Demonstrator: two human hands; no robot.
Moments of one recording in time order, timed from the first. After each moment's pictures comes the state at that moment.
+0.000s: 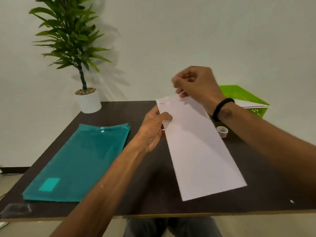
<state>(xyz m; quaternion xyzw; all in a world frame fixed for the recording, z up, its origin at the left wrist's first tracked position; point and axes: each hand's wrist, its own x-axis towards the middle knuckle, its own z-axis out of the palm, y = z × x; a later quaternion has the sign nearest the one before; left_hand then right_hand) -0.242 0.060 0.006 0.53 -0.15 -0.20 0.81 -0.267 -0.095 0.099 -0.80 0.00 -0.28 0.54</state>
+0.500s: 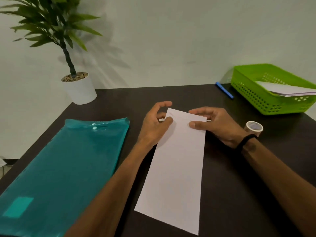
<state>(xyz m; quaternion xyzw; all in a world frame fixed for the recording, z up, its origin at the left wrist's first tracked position) -0.153 0.051 -0.069 0.79 -0.17 -0.03 0.59 -0.208 -0.167 -0.073 -0.75 0.03 -0.04 0.66</state>
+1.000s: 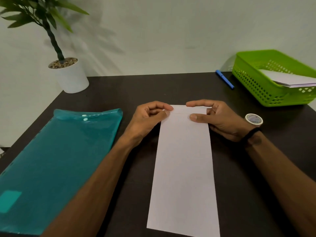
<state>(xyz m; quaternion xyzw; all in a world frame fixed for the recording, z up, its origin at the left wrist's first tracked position) -0.146 0.062 -0.079 0.74 -0.20 -0.10 0.64 -0.209 -0.183 -0.072 -0.68 0.02 0.06 0.73</state>
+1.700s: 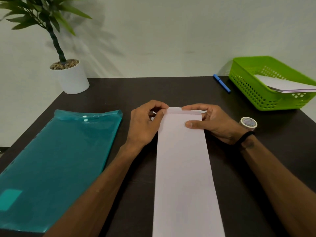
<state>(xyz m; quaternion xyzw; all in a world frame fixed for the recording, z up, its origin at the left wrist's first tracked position) -0.156 0.058 -0.081 0.83 -0.23 0.14 0.49 -0.211 -0.178 -0.074 -0.71 -0.02 0.05 0.70</state>
